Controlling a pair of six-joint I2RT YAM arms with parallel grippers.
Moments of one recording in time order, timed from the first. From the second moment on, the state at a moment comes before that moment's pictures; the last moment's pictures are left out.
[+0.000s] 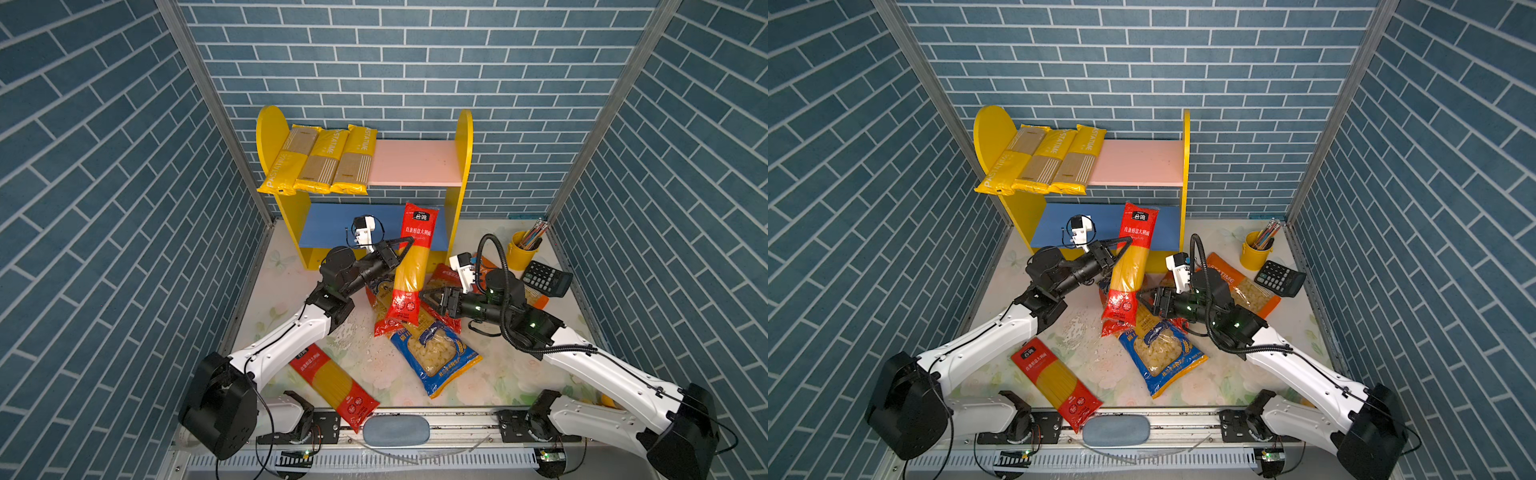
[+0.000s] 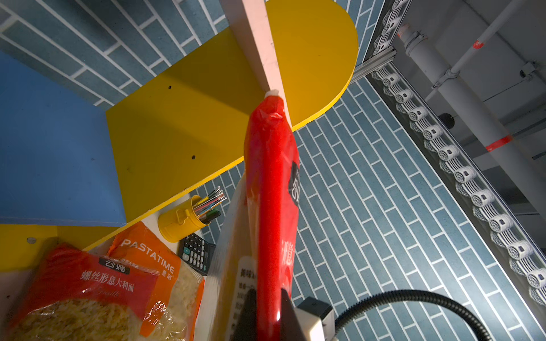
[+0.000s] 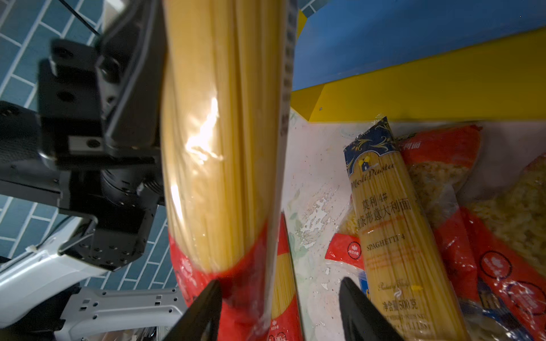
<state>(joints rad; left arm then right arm) -0.56 1.30 0.90 0.57 0.37 -1.15 0.80 1.06 0.80 -0.04 -0.38 0.79</state>
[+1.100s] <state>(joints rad) -0.49 1.35 1.18 0.53 0.20 -1.13 0.78 1.26 1.01 0.30 -0.57 0.94</state>
